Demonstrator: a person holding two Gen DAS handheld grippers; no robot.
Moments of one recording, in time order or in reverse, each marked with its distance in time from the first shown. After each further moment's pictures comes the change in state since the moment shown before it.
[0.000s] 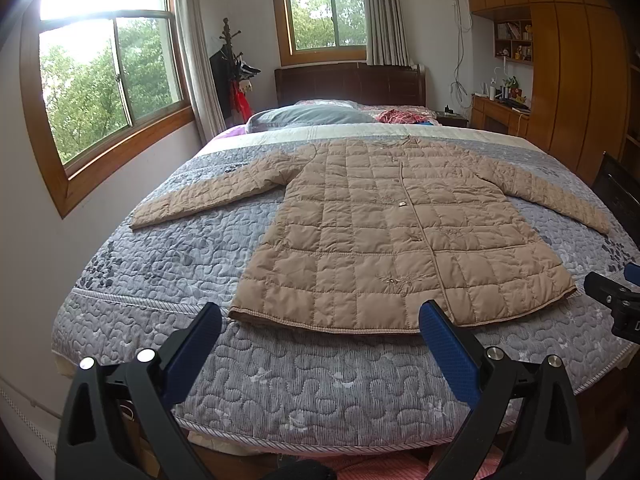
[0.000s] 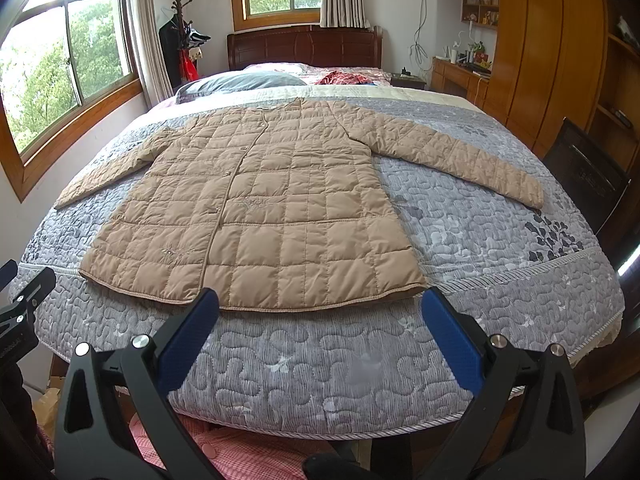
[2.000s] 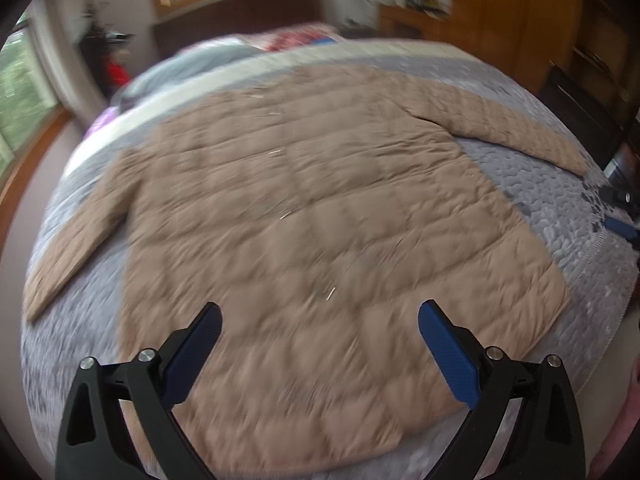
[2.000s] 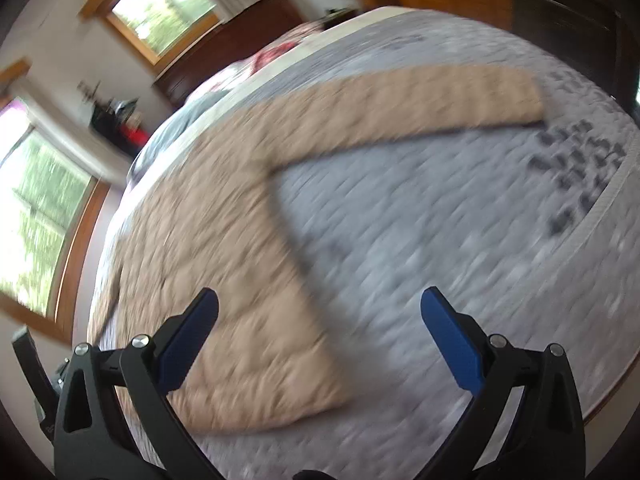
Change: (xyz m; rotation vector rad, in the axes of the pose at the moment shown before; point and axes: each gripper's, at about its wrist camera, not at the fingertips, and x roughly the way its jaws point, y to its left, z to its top) left arm 0.179 -0.115 0.117 0.304 0.342 -0.294; right arm 0.122 -0.217 0.079 0.554 0.139 0.136
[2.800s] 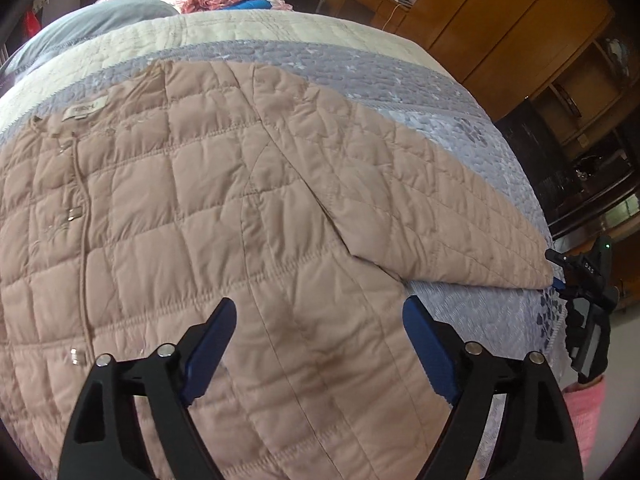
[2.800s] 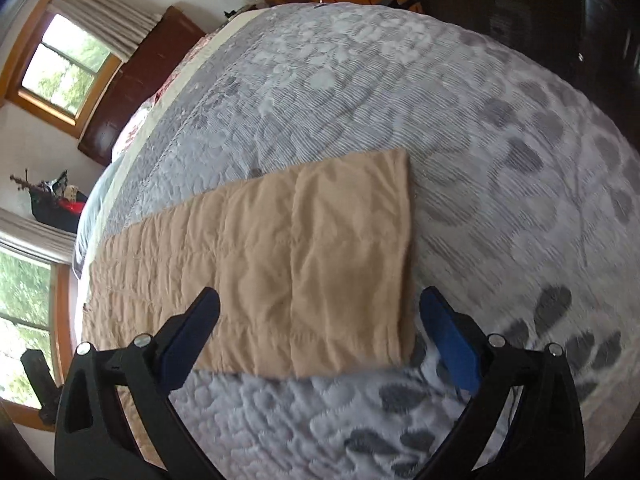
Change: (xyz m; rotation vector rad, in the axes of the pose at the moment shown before) left arm 0.169 -0.039 0.197 -0.091 0.132 -0.396; right arm 0.091 -0.194 0.173 0.222 0.082 -0.111
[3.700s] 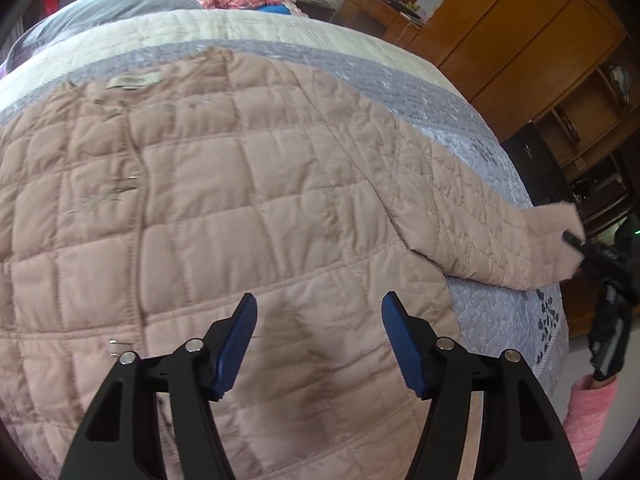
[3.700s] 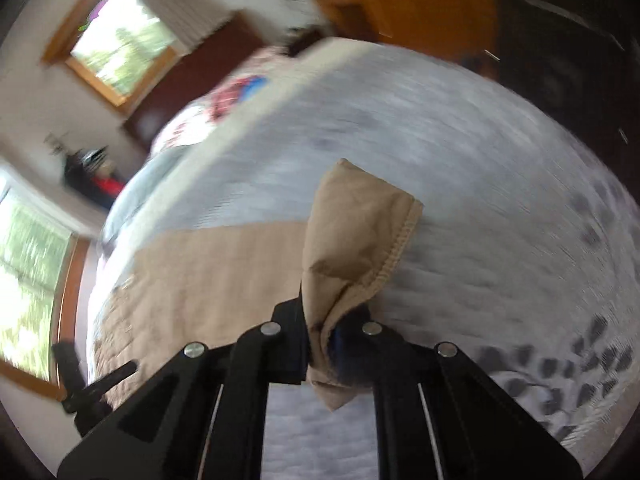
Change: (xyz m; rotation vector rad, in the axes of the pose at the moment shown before) left arm -0.023 0.061 -0.019 -0.063 -0.056 -0.028; right arm -0.044 0.146 -0.014 -0.251 -0.116 0.119
